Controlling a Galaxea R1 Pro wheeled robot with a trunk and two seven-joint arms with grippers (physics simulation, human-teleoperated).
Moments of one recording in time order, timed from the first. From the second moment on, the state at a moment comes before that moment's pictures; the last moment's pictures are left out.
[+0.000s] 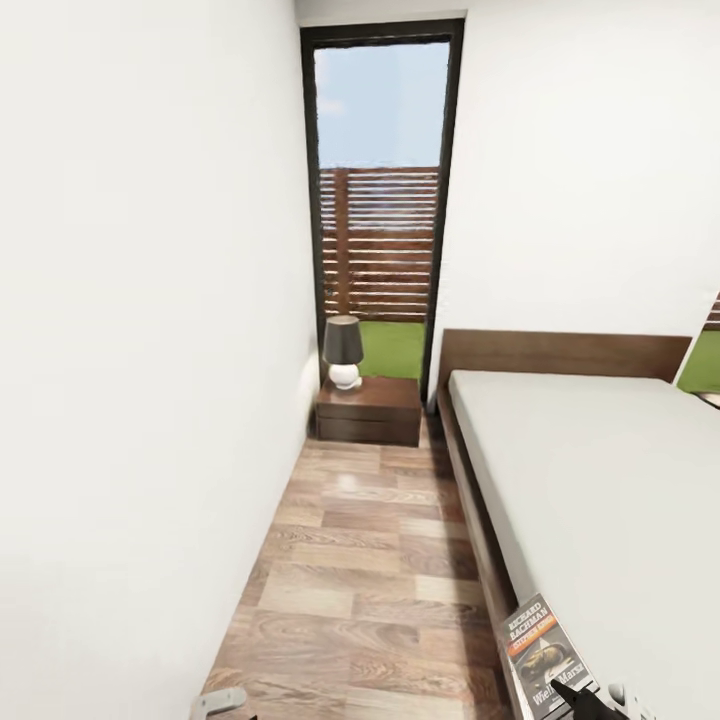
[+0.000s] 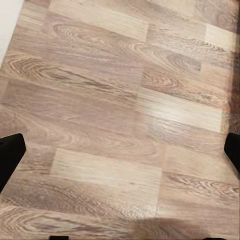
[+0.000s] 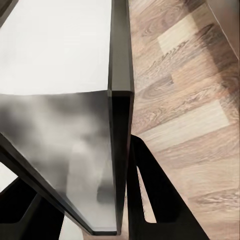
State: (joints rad) left arm -0.43 0.05 -0.28 -0.02 0.51 -0.20 -0.23; right arm -0.47 -0.35 0.01 0.08 -0.74 0.02 0.80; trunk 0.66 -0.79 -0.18
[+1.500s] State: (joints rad) left arm -0.43 0.05 -0.28 -0.02 0.51 -0.19 -0.23; right arm -0.47 -0.35 0.01 0.08 -0.74 0.02 0.80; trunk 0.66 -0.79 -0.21
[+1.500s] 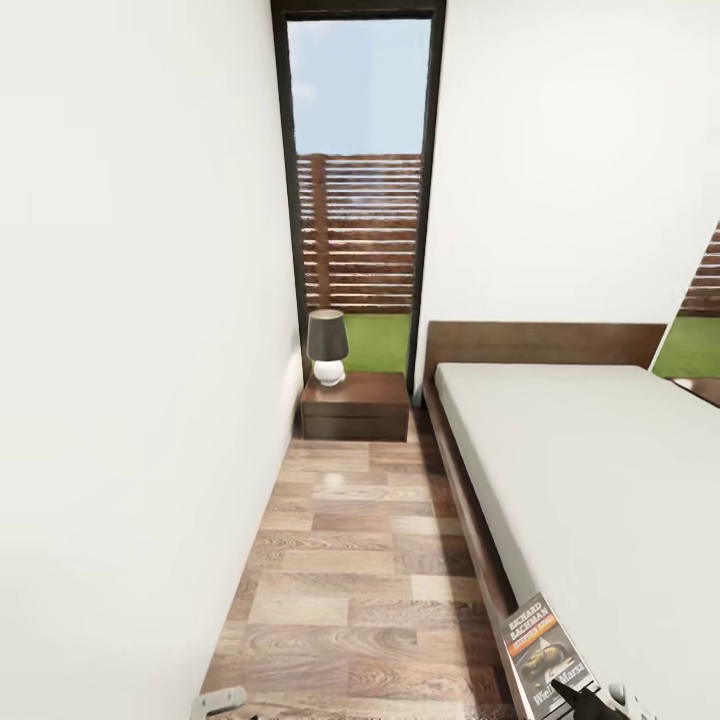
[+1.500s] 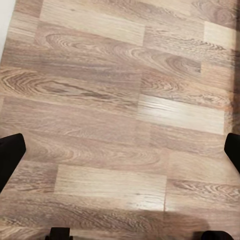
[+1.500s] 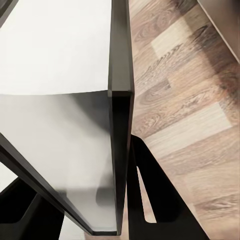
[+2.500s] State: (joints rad) left arm -0.43 0.05 -0.28 -0.02 0.51 -0.19 -0.23; right arm -0.47 -0.35 0.01 0.08 -0.74 0.02 0.80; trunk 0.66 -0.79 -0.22
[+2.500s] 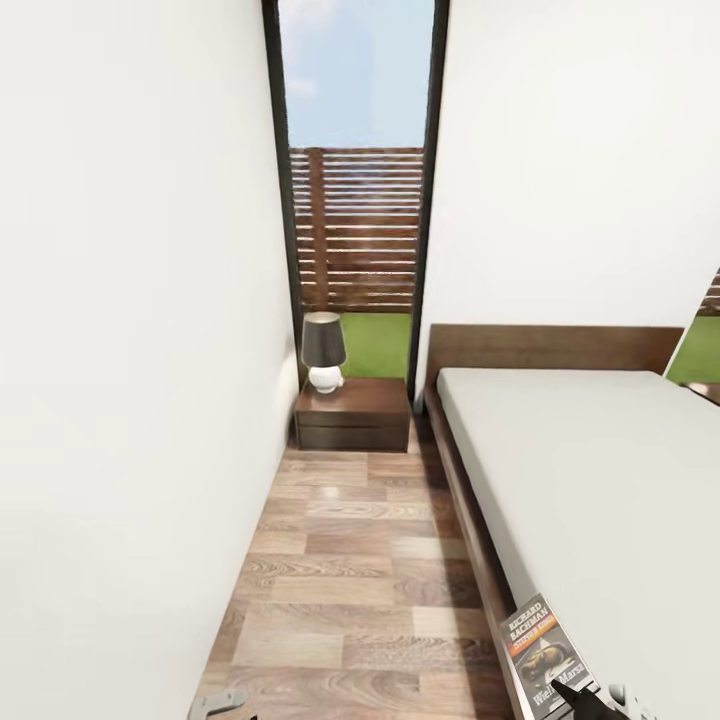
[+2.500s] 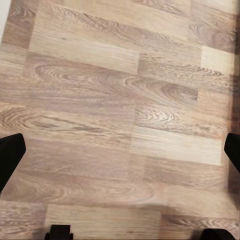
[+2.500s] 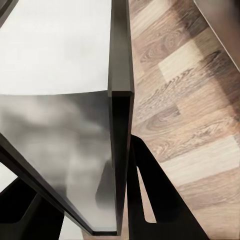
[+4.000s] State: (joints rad) left arm -0.43 0.05 -0.28 -0.02 0.51 -0.19 -0.23; right arm -0.47 -0.35 0.01 0.08 -0.74 0.02 0.80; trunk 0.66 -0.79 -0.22
